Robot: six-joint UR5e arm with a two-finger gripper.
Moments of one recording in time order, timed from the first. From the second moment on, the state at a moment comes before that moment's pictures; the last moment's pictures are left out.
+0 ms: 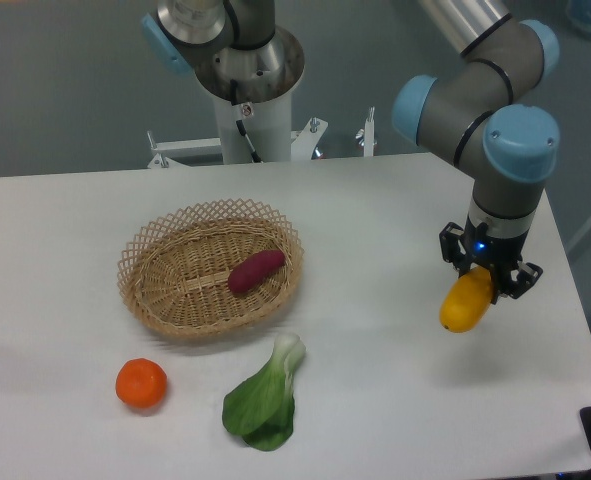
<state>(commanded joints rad) 2.71 -2.01 -1.52 -1.00 1.55 1.44</state>
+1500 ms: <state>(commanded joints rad) 2.65 -1.91 -1.84 -0.85 1.55 1.31</state>
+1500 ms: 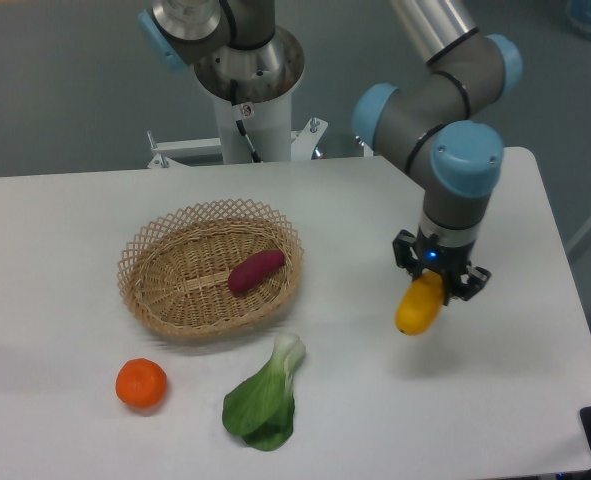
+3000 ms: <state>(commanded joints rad) 2.72 -1.78 -2.09 -0.76 1.64 1.68</state>
